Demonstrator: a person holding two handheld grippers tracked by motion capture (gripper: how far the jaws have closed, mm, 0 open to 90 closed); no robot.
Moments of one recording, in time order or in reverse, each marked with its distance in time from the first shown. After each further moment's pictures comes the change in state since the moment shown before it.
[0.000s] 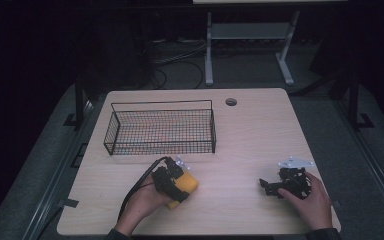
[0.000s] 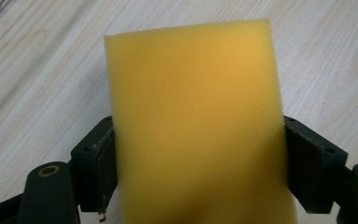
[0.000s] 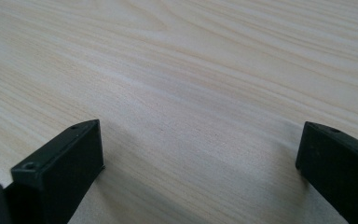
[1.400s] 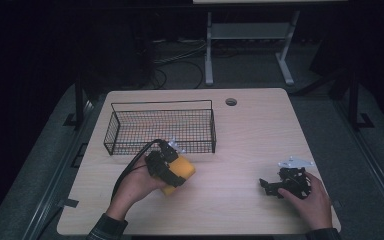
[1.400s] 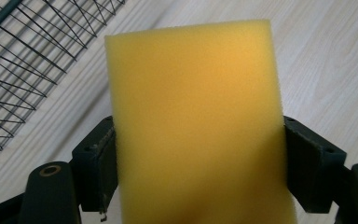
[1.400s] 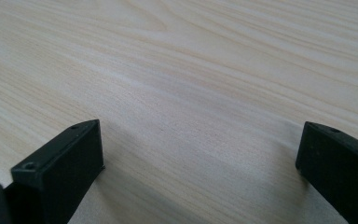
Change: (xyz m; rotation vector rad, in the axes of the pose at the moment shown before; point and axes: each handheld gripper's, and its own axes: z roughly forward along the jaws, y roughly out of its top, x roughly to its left) left arm 0.019 0.024 -0.049 -0.034 -0.016 -0.007; right arm 0.000 0.000 0.000 0.001 0.000 0.002
